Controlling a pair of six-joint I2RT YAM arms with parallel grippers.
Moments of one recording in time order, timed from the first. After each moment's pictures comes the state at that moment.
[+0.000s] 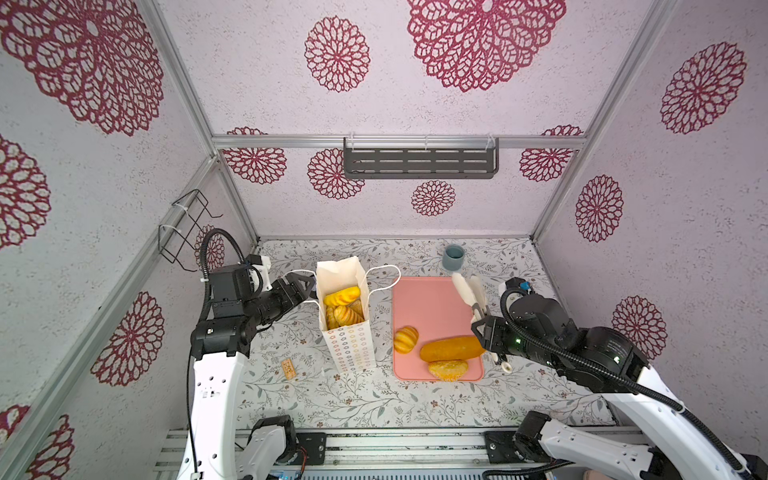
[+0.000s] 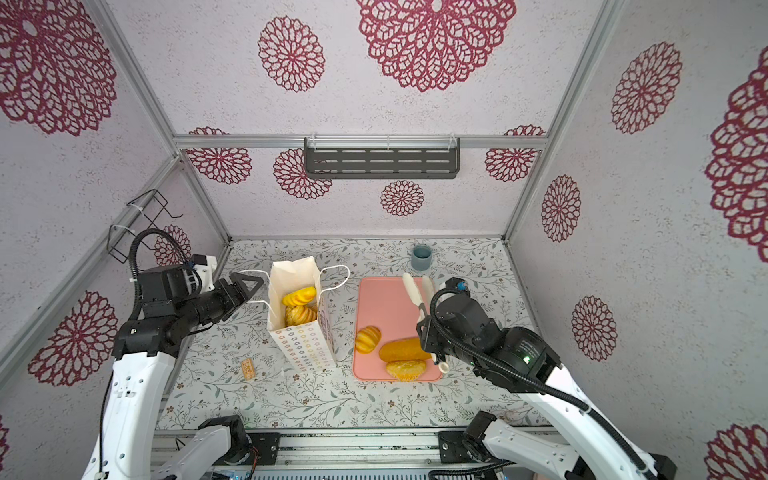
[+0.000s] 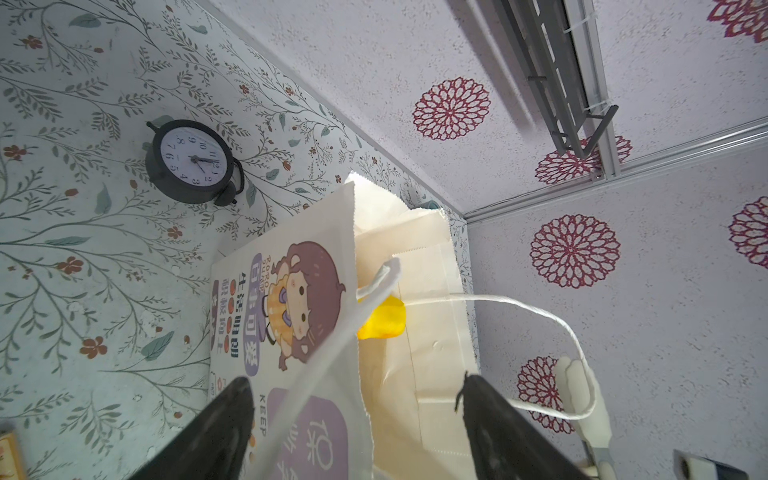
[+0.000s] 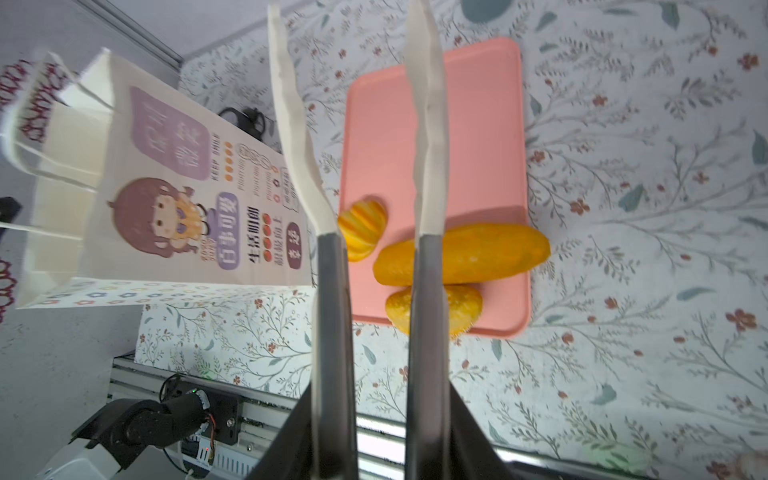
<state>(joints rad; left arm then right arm) 0.13 0.98 1.14 -0.78 0.55 -0.57 0.81 0.88 1.25 -1.24 0.17 0.86</state>
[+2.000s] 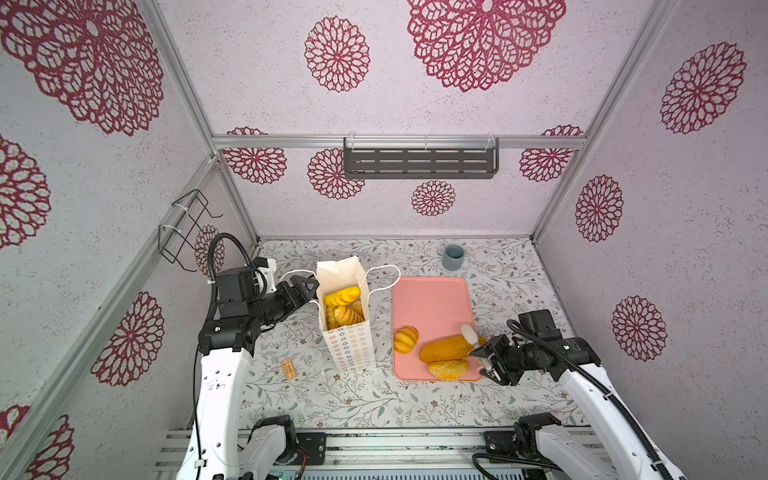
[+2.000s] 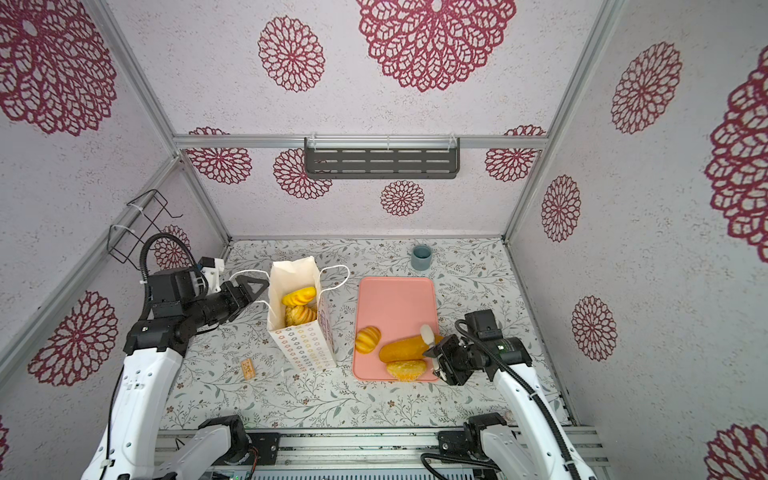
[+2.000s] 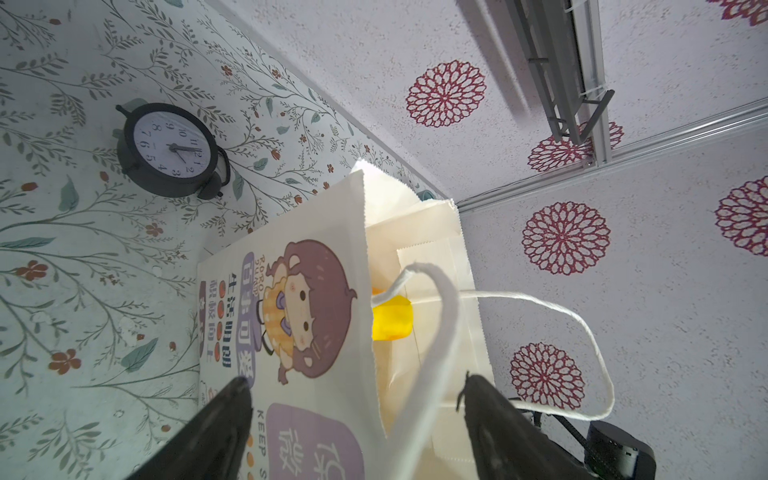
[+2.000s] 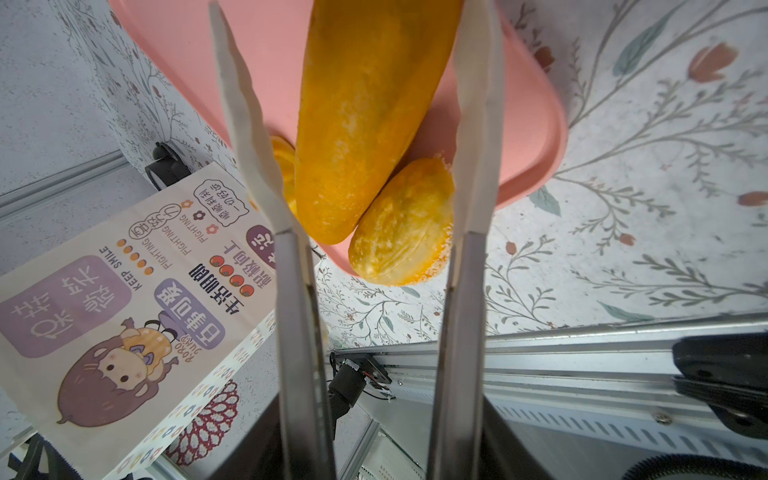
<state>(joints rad) 0.15 0.99 1.06 -0.70 0.62 -0.56 0.20 0.87 0.73 -1.02 -0.56 1.14</state>
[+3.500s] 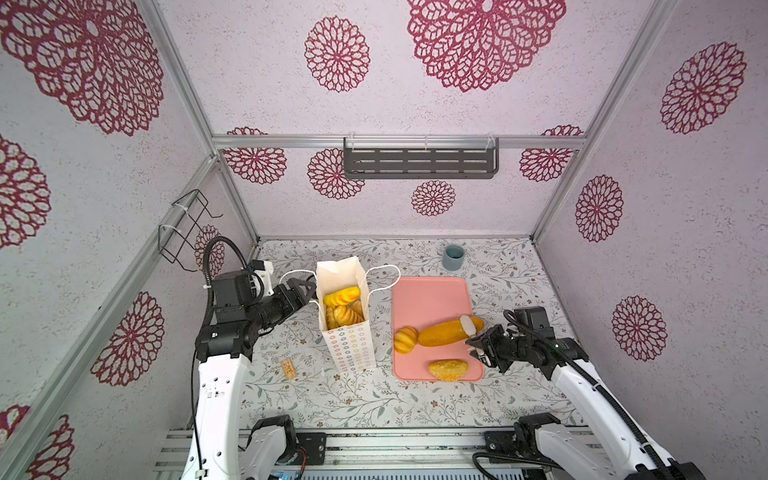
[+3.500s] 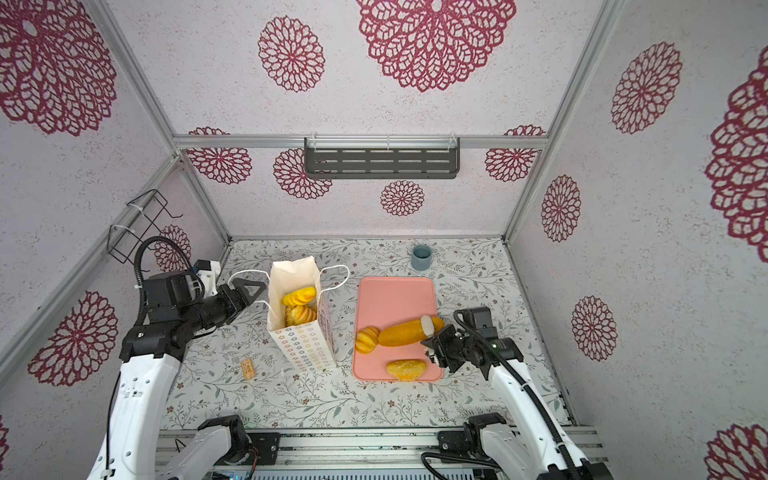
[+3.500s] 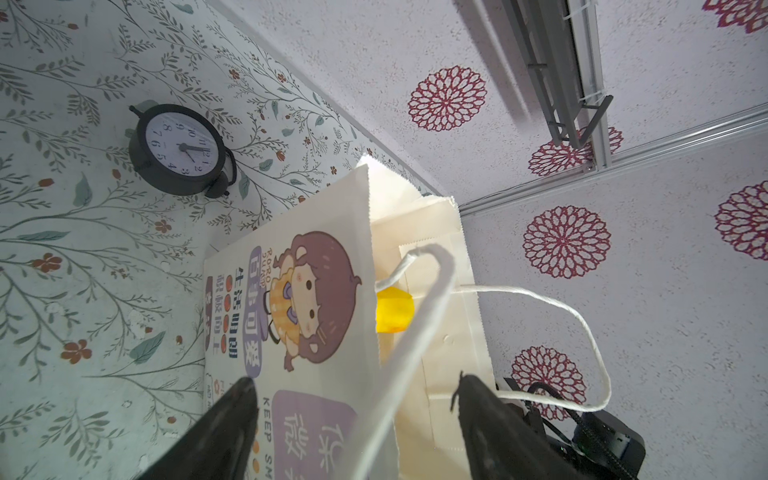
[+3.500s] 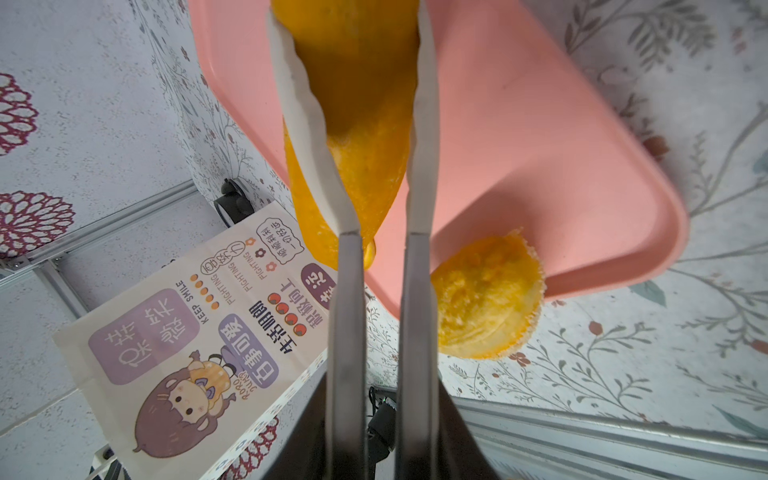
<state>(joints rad) 0.16 0.96 1.05 -0.72 0.62 -0.56 0.20 0.93 0.68 -0.71 -0.53 1.25</state>
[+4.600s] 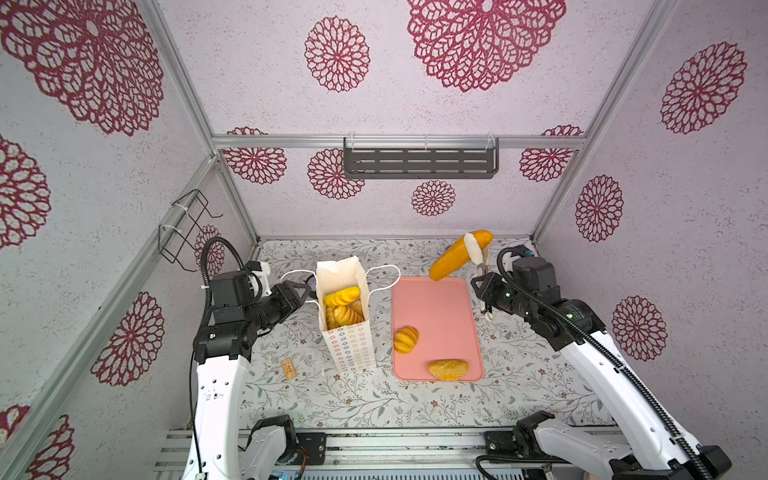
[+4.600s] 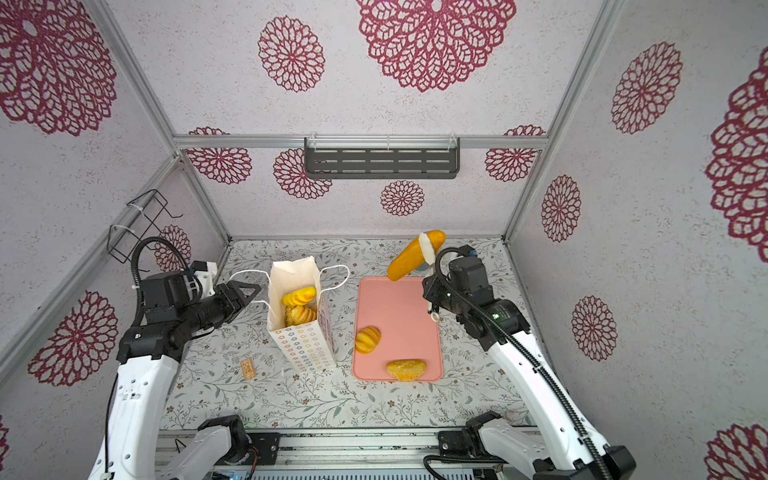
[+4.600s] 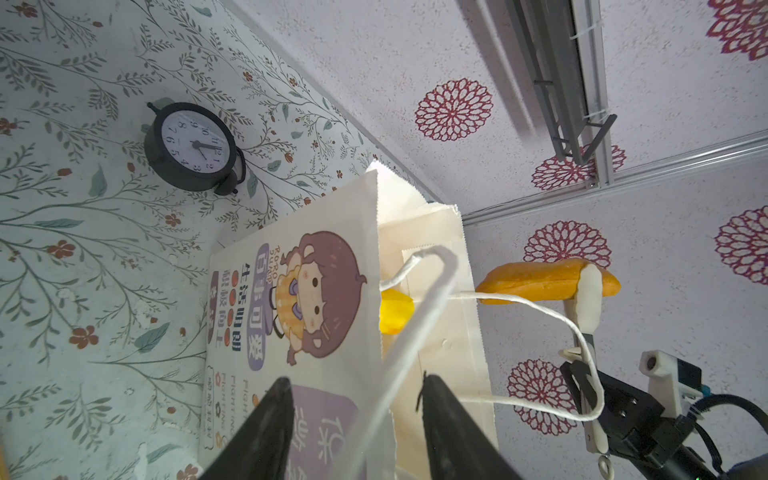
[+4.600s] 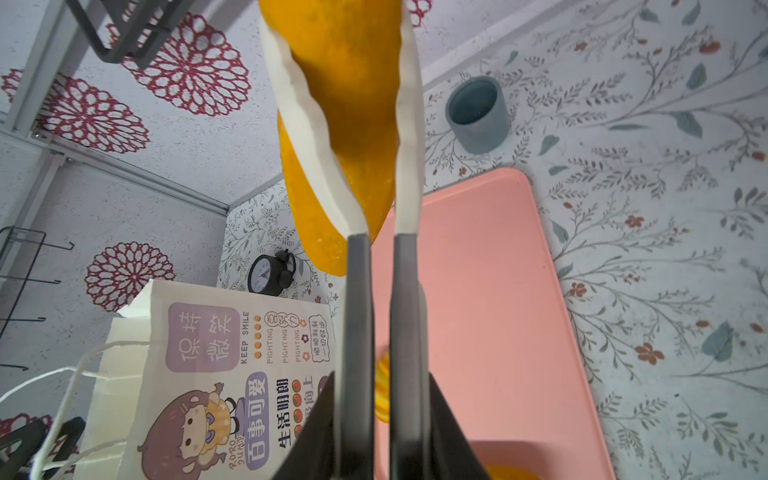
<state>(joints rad) 0.17 0.94 1.07 -0.75 0.59 -0.60 0.43 1.07 1.24 -0.72 0.00 0.72</state>
